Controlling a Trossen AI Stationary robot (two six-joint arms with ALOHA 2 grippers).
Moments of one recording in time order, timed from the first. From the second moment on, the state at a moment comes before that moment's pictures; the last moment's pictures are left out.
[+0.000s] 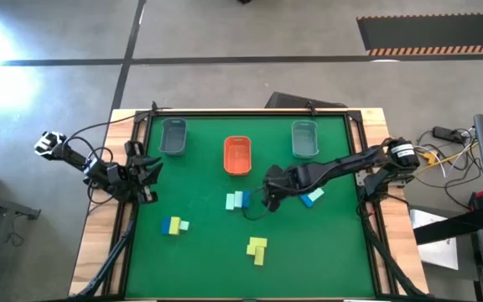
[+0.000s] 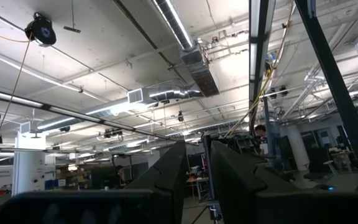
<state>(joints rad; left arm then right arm) -0.48 0.52 0.11 1.14 -0.56 0.64 0.11 1.70 1.19 -0.71 0.30 0.76</state>
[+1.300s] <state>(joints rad) -0.48 0.52 0.11 1.14 -0.56 0.64 -0.19 2.11 1.00 0.90 0.44 0.18</state>
